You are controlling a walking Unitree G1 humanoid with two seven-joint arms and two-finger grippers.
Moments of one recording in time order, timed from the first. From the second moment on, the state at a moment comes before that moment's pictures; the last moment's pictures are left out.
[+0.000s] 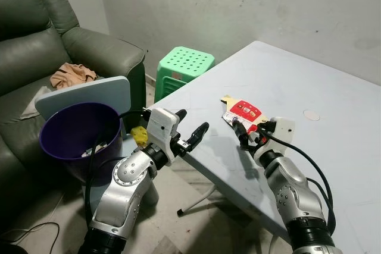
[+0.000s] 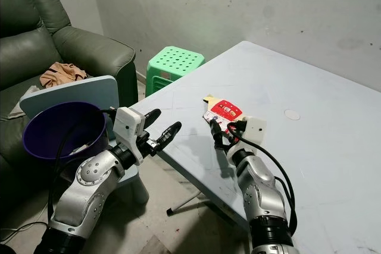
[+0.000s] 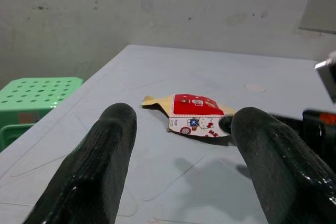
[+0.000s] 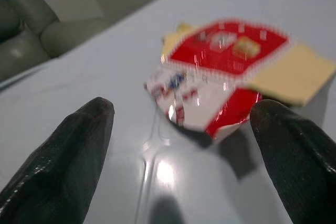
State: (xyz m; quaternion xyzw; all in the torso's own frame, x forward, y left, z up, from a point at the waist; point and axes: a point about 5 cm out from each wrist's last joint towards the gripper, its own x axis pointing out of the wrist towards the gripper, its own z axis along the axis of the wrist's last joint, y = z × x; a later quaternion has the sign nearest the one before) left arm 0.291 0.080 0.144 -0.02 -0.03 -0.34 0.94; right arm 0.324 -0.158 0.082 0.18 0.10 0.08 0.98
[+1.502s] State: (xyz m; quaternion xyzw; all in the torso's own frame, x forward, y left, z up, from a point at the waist) left arm 0.292 0.085 0.147 -0.01 -0.04 -0.32 0.95; right arm 0.362 -0.122 0.086 0.32 0.11 0.04 0.94
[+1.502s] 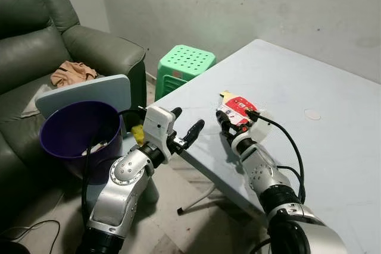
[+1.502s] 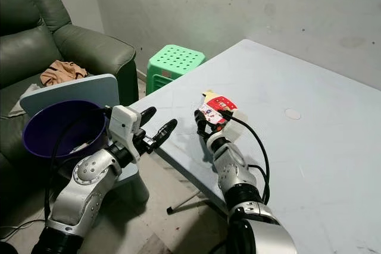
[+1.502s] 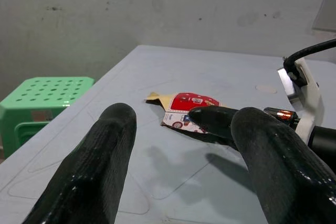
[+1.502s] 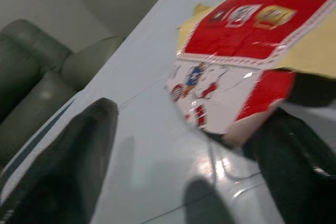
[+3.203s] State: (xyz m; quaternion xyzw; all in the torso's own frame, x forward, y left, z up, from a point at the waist) left arm 0.293 0.087 0.148 -0.01 -0.04 -0.32 0.95; right arm 0.365 -0.121 0.086 0.32 0.11 0.02 0.94
